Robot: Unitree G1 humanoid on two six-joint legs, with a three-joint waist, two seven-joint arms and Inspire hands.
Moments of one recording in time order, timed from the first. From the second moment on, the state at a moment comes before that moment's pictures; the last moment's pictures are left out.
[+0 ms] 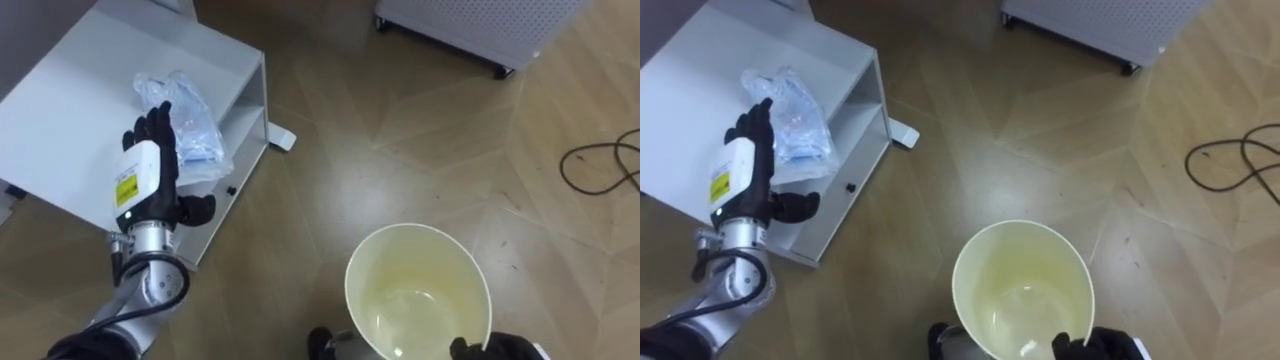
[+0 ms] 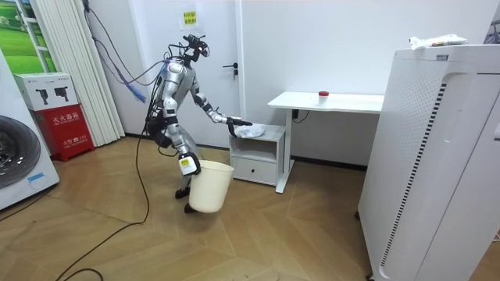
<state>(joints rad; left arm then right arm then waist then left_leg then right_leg) -0.70 0.37 -0.35 1.15 0.52 -0.25 0.73 -0.20 -0.35 0.33 1.09 0.60 -0.17 -0.06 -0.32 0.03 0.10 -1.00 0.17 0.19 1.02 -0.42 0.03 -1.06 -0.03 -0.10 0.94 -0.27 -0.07</state>
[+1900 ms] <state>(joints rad) -0.75 0.42 -0.40 1.30 0.96 0.01 0.64 -0.13 -0.39 0.33 1.05 0.42 -0.02 -0.19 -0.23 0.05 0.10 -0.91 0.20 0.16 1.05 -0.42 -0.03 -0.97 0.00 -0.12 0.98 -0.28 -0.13</state>
